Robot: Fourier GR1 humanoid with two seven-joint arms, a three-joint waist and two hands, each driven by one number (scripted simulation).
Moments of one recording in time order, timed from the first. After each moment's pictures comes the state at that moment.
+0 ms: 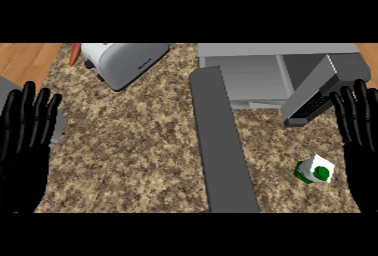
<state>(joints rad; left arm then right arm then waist) 0.02 0.09 -0.01 -2.10 0.04 0.00 -0.02 0.00 -0.09 0.00 -2.10 0.01 0.04 -0.02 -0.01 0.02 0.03</state>
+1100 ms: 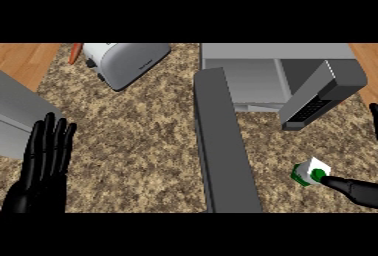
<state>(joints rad) 0.23 0.01 -0.17 -2.16 -0.09 0.12 -0.01 0.05 -0.14 -0.27 -1.94 -0.19 0.08 -0.02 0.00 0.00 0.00</state>
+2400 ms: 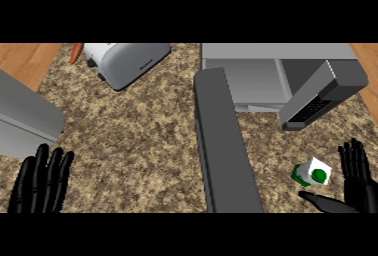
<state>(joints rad) 0.43 0.03 -0.34 -2.32 -0.14 0.16 -0.01 0.11 -0.12 -0.34 -1.28 -0.05 0.14 -0.54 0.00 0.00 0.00</state>
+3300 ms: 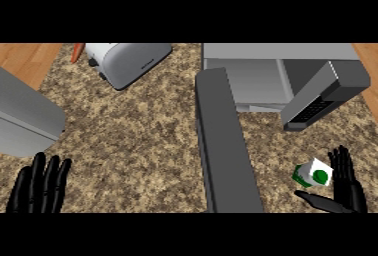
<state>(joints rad) 0.48 0.06 -0.38 -2.34 -0.15 0.19 -0.05 -0.17 -0.26 -0.41 -0.50 -0.02 0.19 -0.96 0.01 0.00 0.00</state>
